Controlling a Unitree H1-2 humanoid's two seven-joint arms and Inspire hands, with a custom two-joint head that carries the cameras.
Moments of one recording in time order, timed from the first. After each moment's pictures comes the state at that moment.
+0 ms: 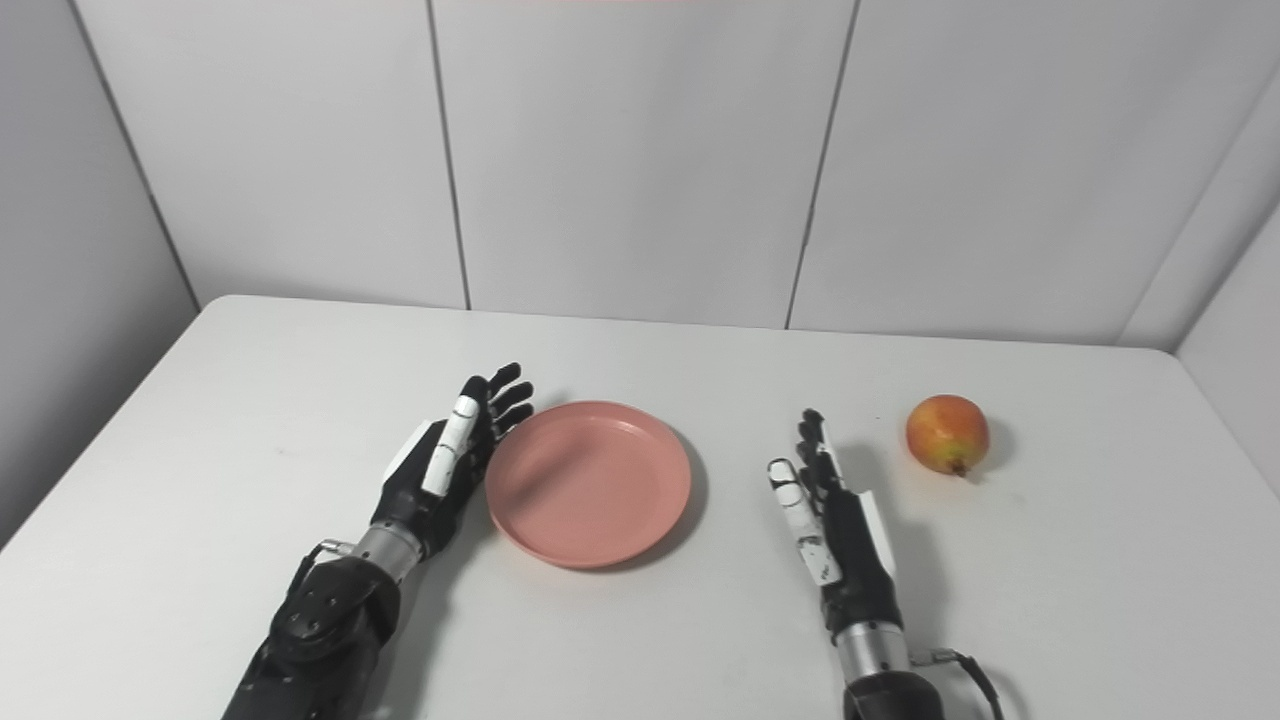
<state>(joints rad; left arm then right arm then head) -0.30 0.09 -0.04 0.22 -0.17 0.08 -0.19 -0.16 -0.01 0.08 0.09 -0.12 -0.01 0.03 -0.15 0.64</state>
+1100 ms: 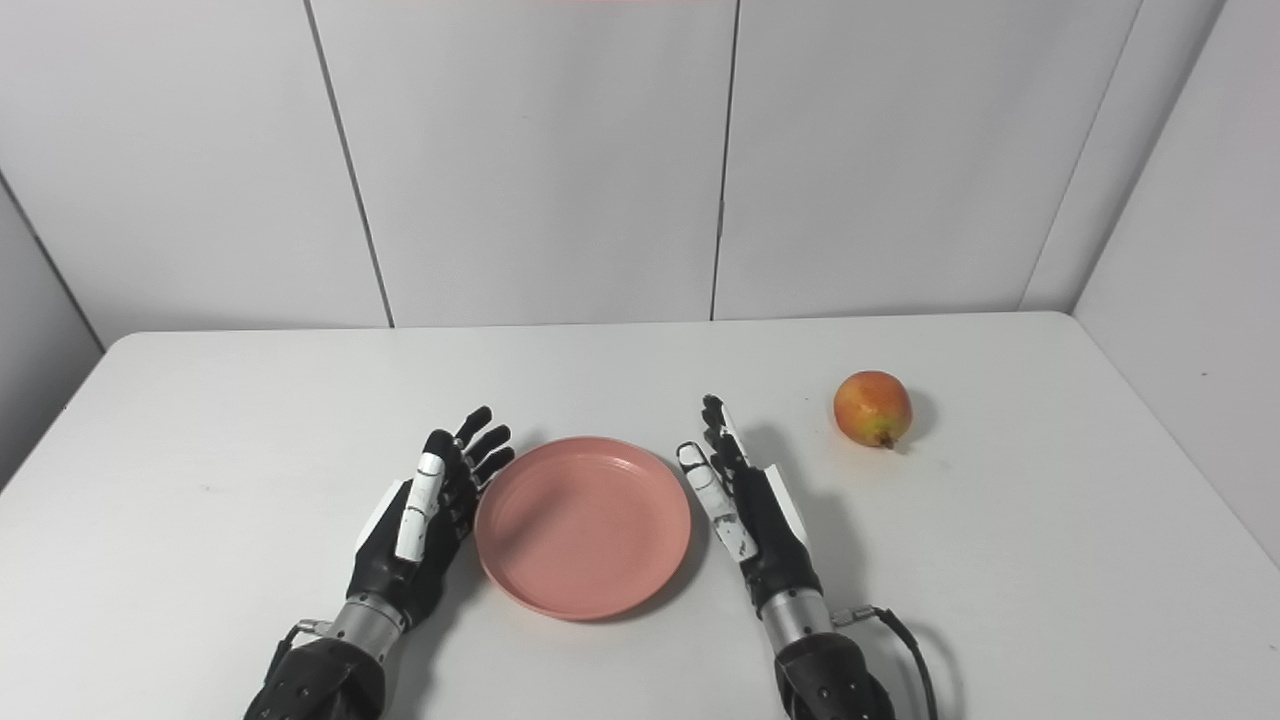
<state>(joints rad) -0.18 -0.02 -0.08 0.10 -0.15 0.09 -0.19 -0.17 0.00 0.09 0.06 -0.11 0.03 0.05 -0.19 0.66</state>
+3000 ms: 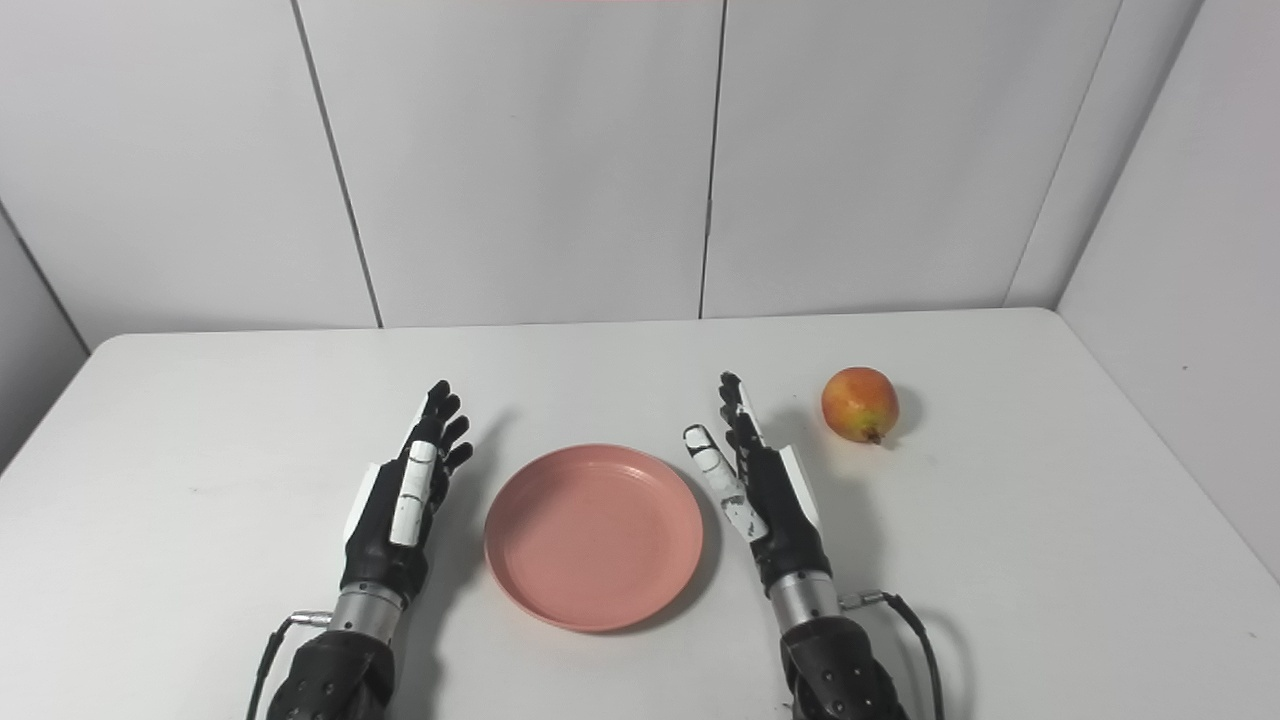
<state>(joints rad) -0.23 -0.06 -0.06 0.21 0.00 -0.09 -0.04 -0.22 -0.04 0.04 0.05 -0.15 -0.02 0.00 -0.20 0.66</state>
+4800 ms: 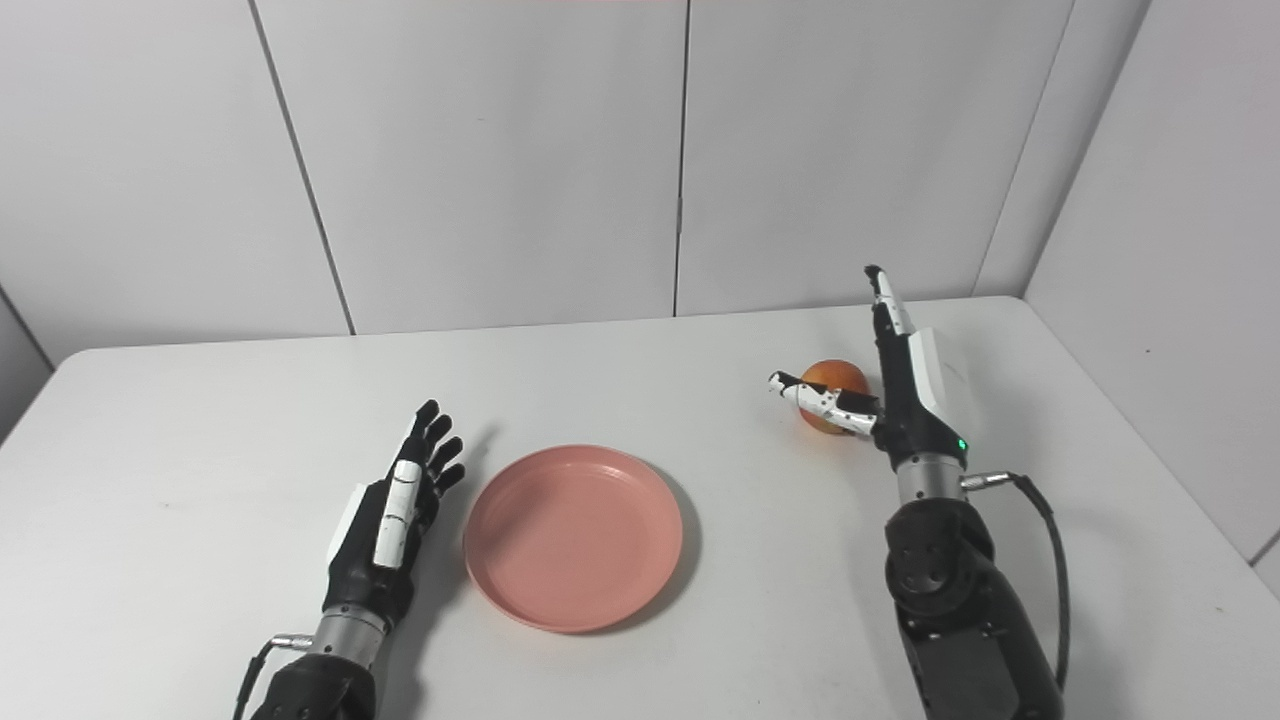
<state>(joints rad) -0.19 -0.04 -0.08 0.16 -0.02 -0.03 -0.08 -0.37 -0.27 -0.03 0.20 -0.50 0.06 -0.21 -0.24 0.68</state>
